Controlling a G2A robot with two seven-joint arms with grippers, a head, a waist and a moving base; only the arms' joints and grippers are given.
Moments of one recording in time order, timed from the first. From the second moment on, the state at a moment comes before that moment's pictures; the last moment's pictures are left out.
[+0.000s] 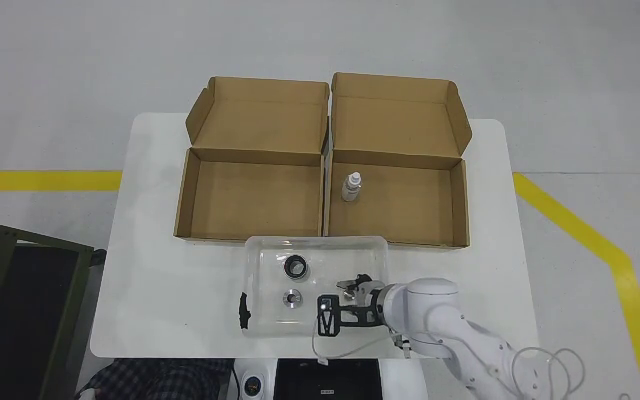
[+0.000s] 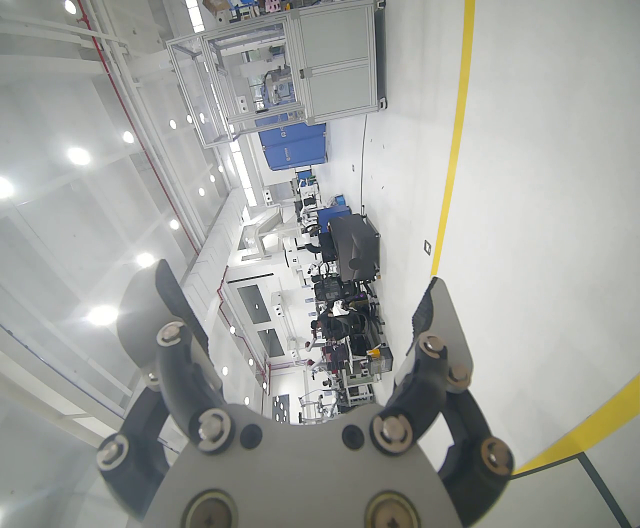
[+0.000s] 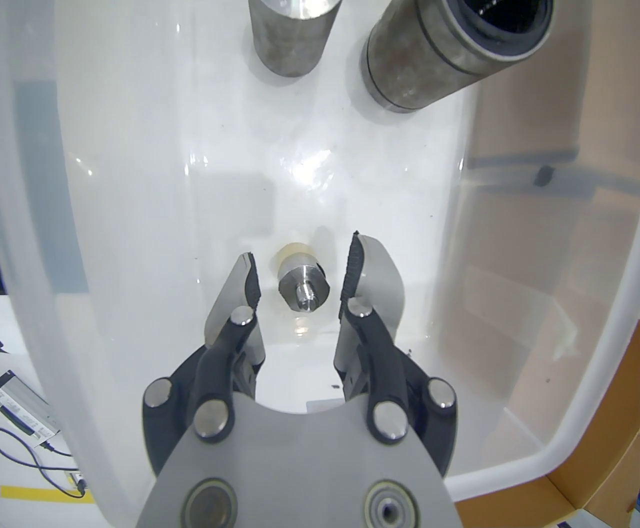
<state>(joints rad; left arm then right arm) -0.01 -0.37 -0.75 -1.25 2.03 -0.40 0.22 -1.26 -1.09 0.86 -2.05 -1.43 -0.79 1.03</state>
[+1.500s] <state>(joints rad) -0.01 -0.37 -0.75 -1.25 2.03 -0.40 0.22 -1.45 -1.02 1.14 -2.05 -1.41 -0.71 0.35</state>
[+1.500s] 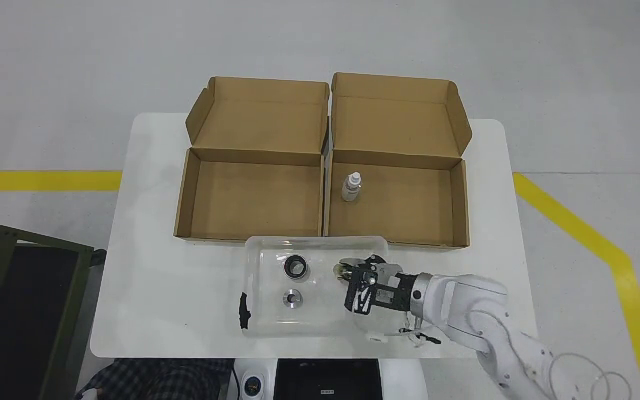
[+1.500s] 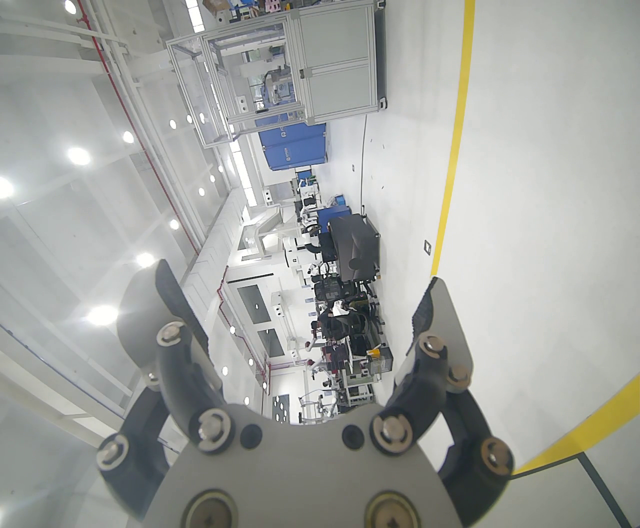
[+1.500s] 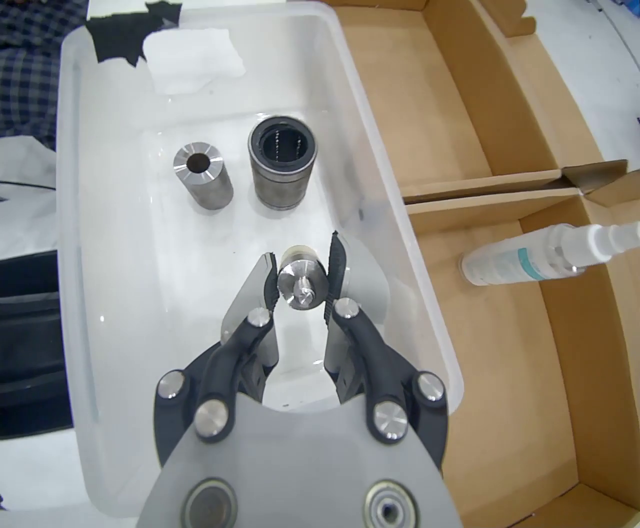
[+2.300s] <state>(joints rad) -0.01 -0.37 -0.75 -1.25 2.03 -0.40 0.22 -1.50 -1.02 1.28 -1.94 -1.26 -0.66 -0.18</state>
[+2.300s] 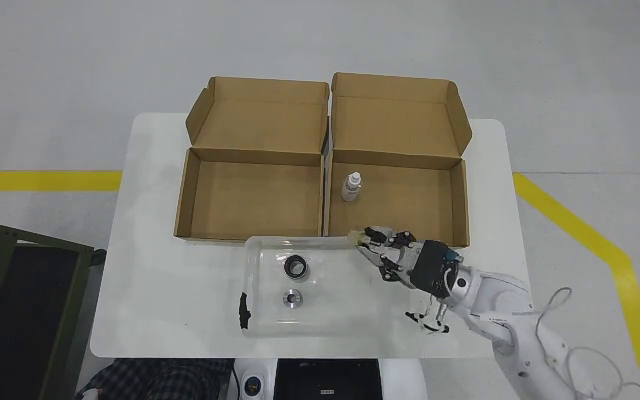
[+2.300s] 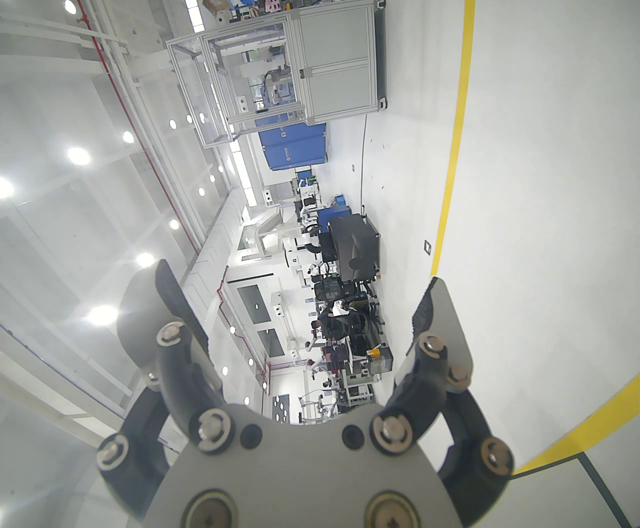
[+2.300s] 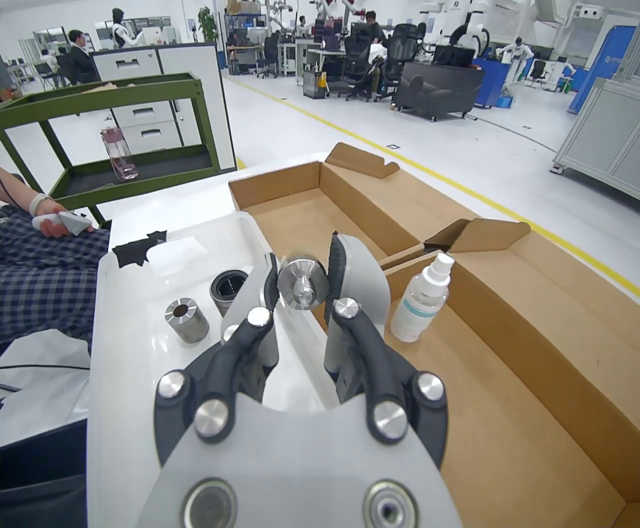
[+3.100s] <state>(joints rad) -0.01 -0.37 -0.75 -1.25 2.03 -0.40 0.22 -1.52 -1.03 1.30 -2.00 -1.24 -0.63 -0.38</state>
